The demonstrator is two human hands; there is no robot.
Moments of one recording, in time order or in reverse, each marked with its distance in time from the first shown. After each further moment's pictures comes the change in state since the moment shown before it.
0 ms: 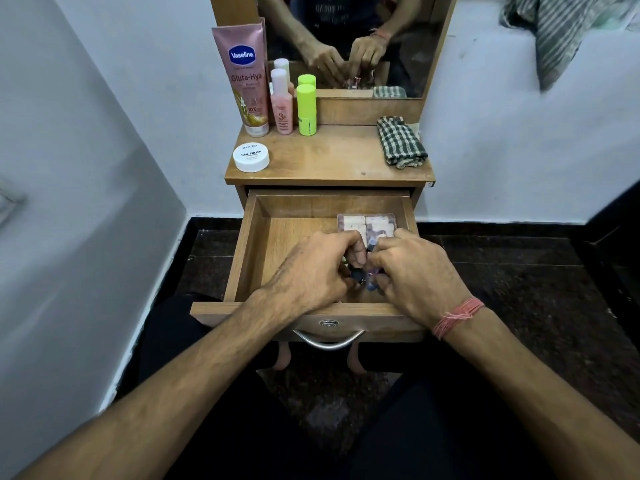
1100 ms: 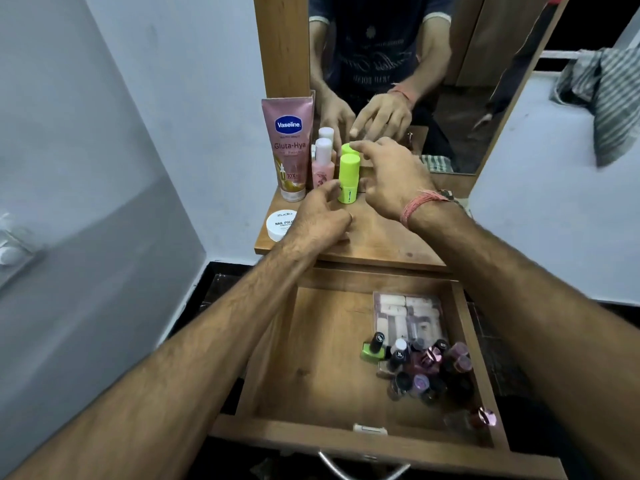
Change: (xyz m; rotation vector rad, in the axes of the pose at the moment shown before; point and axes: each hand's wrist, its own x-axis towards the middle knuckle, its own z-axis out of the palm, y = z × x) left_hand 0.145 -0.050 -0.106 -0.613 0.345 -0.316; right_hand 0.272 0.017 -0.049 0.144 0.245 0.108
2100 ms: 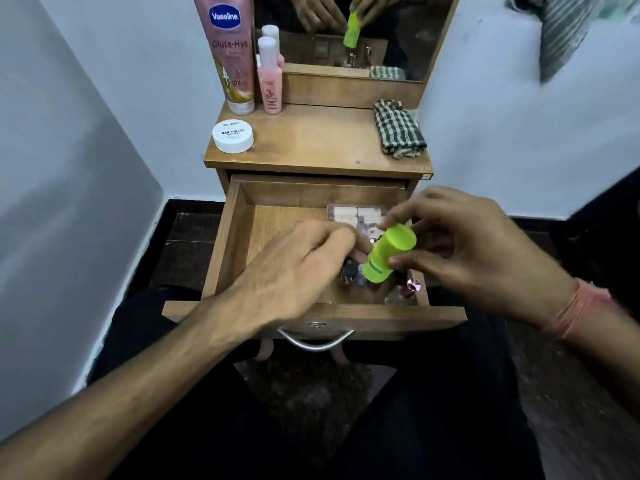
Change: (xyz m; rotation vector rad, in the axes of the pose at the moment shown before) left_hand -0.198 -0.006 0.023 0.276 -0.429 0.138; right_hand -0.267 0.039 -0.093 0.489 -0.254 -0.060
